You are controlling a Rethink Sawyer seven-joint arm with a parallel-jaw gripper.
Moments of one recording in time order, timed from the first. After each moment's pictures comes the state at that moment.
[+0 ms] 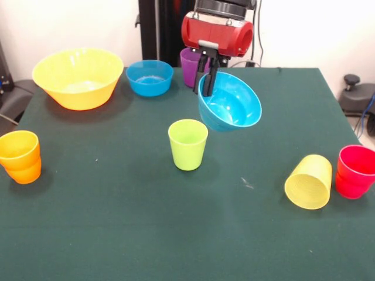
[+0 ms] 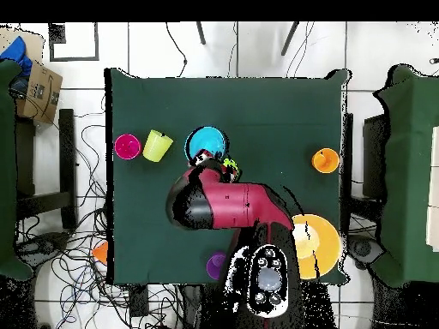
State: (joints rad) arm -0.12 -0.77 -0.10 1.76 -0.23 0.16 2.43
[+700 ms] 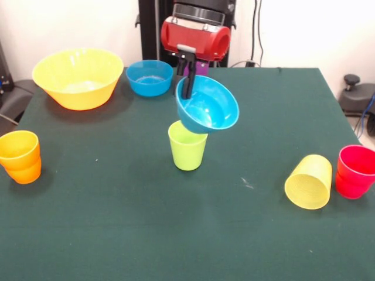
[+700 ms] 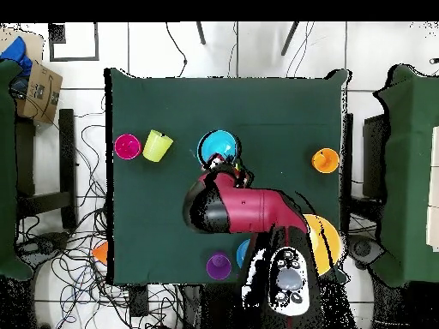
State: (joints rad) arm -0.19 -0.76 -0.08 1.79 -0.27 0.12 2.43
